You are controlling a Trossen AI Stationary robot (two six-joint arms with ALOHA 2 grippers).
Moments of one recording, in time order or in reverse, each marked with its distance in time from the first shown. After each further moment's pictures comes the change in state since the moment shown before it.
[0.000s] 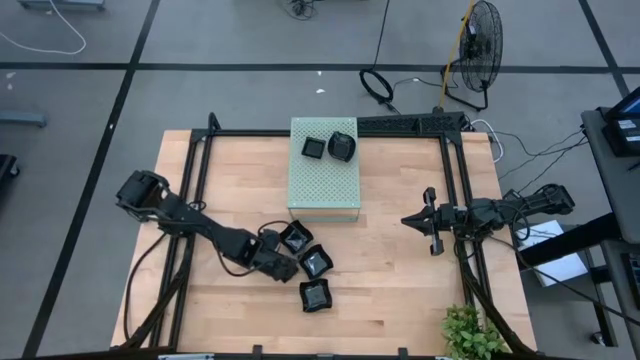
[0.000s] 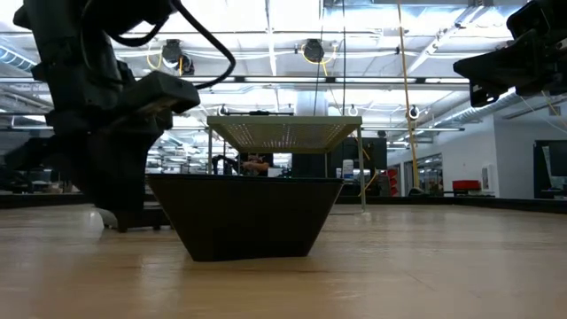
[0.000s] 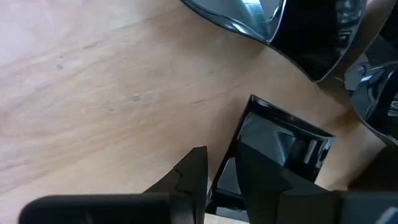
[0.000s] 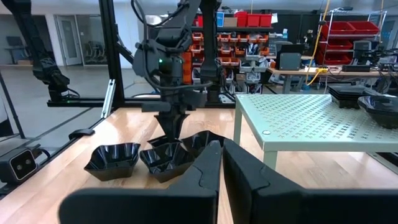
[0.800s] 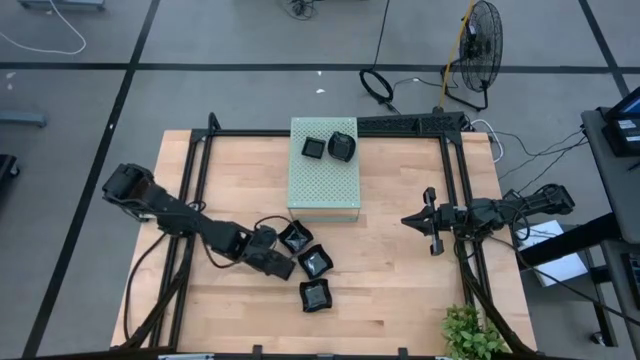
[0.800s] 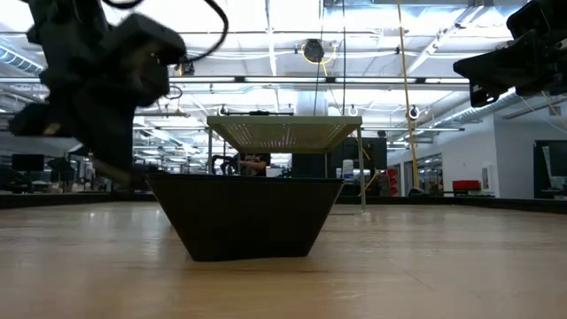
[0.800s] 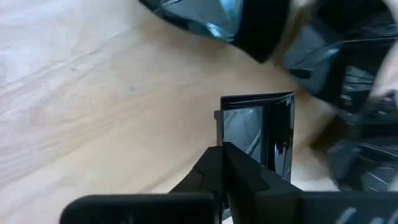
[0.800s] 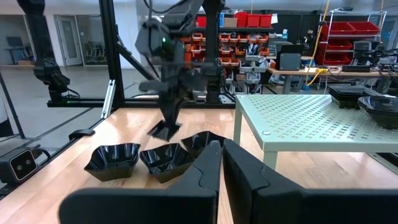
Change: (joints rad) left arm -0.001 -0.134 0.000 -0.066 0.040 0.089; right arm 0.000 0.000 0.000 0.000 0.000 0.000
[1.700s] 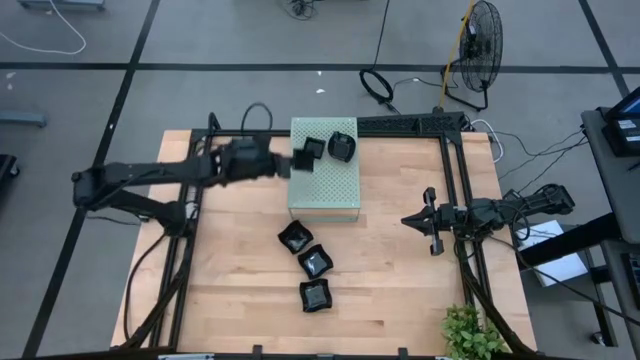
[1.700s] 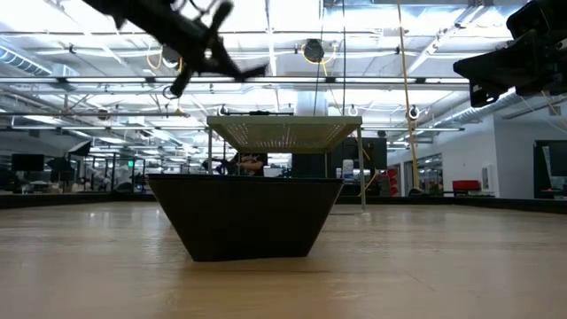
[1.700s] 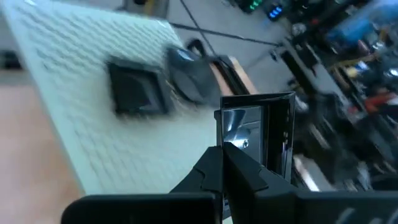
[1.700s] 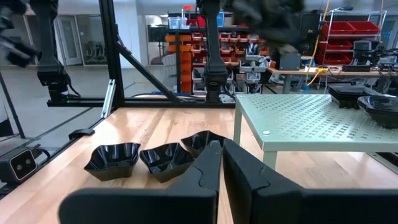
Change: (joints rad) left arm 0.656 -0.354 0.000 0.421 -0.072 0.649; right arm 0.000 0.000 0.000 0.000 0.000 0.000
